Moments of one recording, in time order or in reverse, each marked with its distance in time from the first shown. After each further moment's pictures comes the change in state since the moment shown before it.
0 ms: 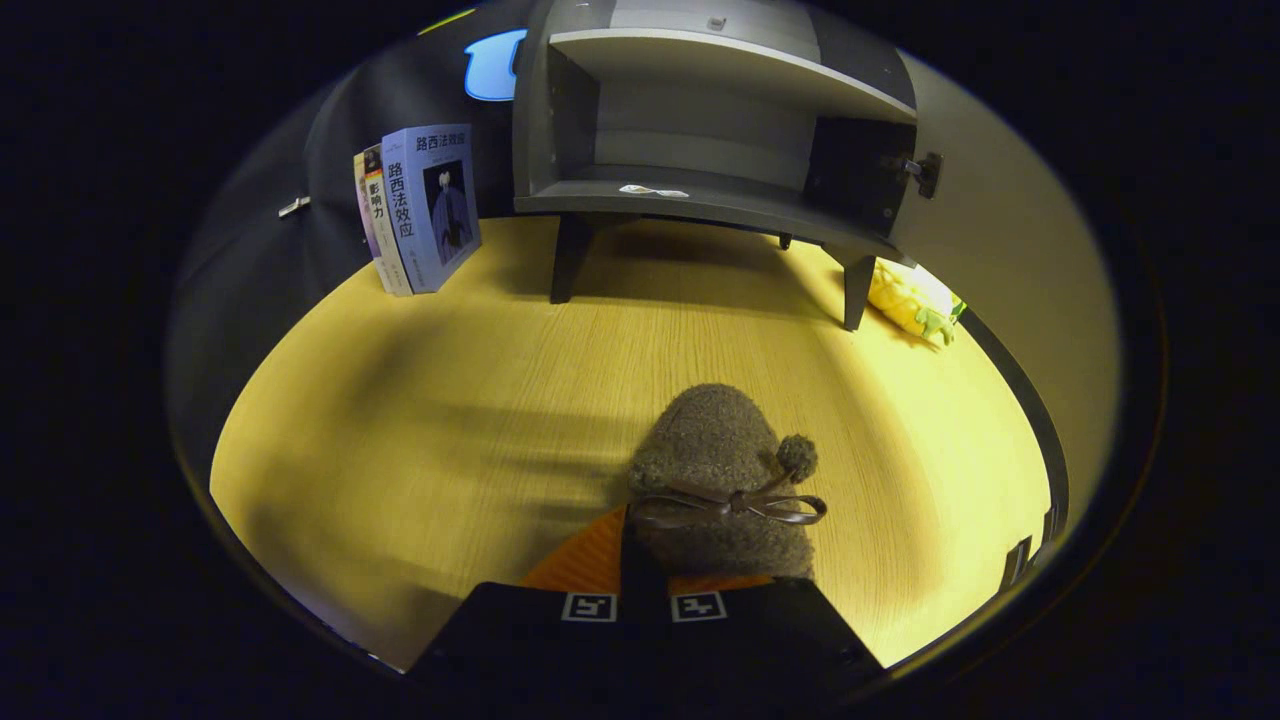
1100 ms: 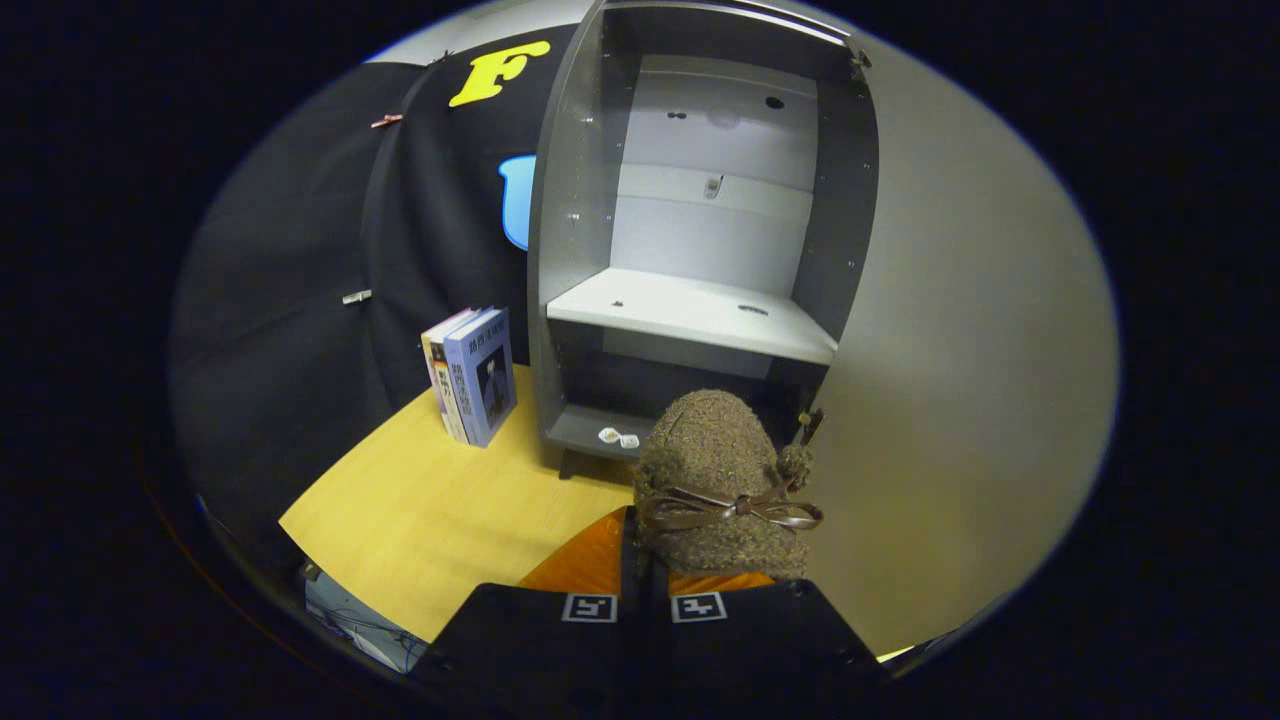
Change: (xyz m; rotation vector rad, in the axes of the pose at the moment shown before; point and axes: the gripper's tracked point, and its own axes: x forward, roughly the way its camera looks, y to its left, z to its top) arm -0.202 -0.062 0.216 -0.102 -0.322 0.092
